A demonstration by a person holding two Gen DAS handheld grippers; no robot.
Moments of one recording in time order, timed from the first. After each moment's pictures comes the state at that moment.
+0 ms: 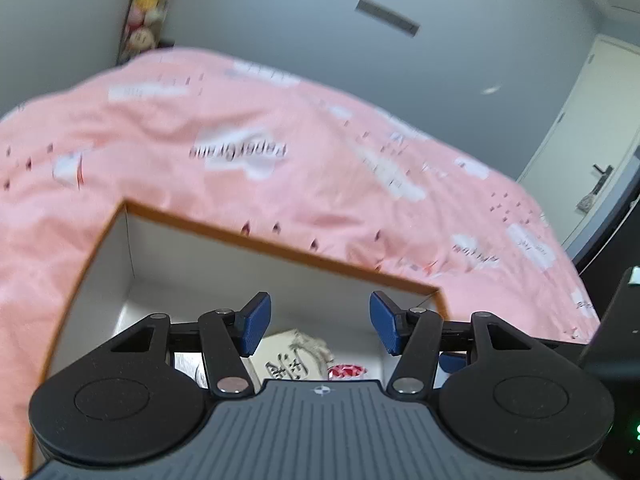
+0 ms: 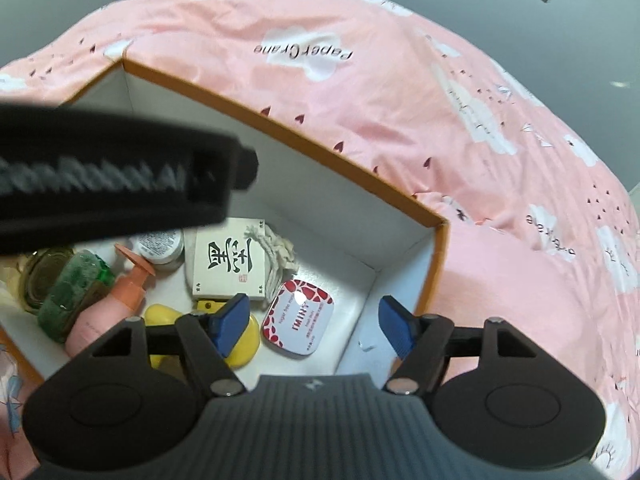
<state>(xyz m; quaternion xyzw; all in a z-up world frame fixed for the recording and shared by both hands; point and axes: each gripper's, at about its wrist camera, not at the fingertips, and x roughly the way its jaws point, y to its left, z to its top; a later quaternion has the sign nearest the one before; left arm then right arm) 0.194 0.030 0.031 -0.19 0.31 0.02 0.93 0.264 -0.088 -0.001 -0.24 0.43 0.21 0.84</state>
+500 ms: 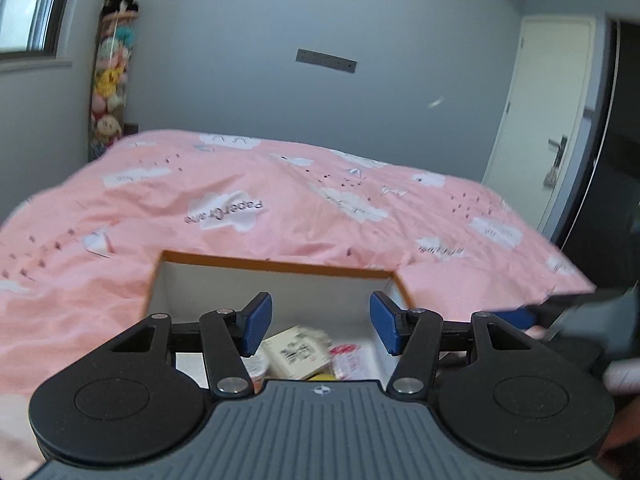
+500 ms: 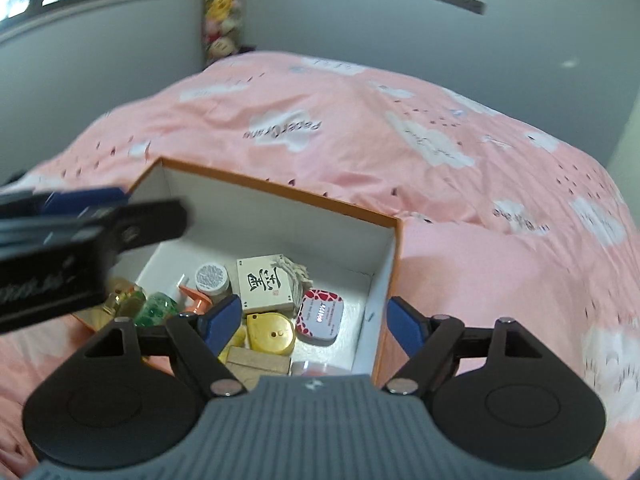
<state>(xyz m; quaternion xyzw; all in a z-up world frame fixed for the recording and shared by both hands) 0.093 0.014 0.063 -0.07 0.24 -0.02 0.97 0.176 -0.142 0.059 -0.11 0.36 0.19 0.91</state>
